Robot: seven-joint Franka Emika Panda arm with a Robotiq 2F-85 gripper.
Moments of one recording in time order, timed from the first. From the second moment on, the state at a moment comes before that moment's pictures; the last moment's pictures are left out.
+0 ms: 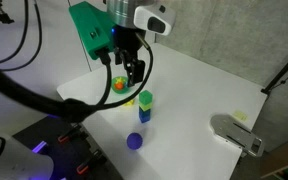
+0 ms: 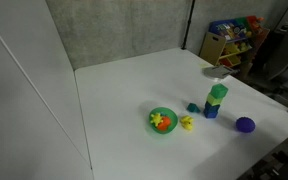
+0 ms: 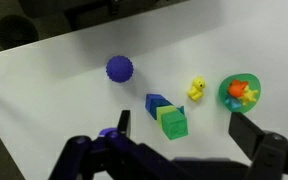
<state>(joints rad) -0.13 -0.45 -0.31 -2.33 0.09 1.80 -0.10</state>
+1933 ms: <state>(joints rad) -0.03 -0.17 0.02 -2.12 -0.04 1.95 0.12</state>
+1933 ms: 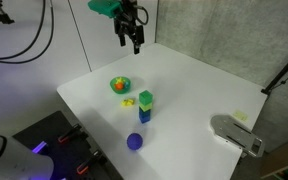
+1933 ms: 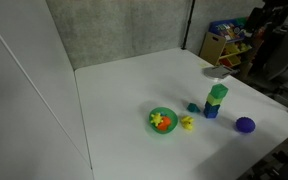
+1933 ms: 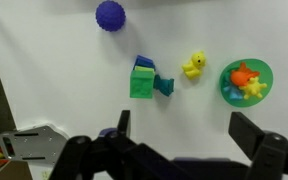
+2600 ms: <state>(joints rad) 0.02 -0.04 0.04 -2.05 -0.05 2.01 0.12</state>
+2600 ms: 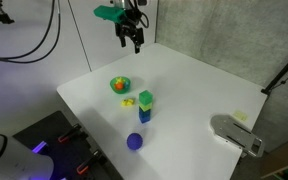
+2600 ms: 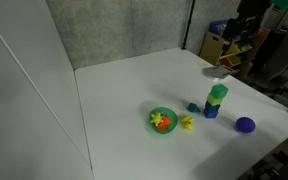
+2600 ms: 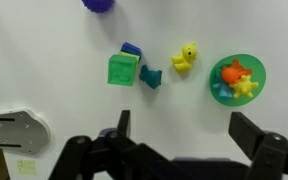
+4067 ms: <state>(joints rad) 0.11 0.11 0.09 -2.05 -0.05 2.15 0.18</state>
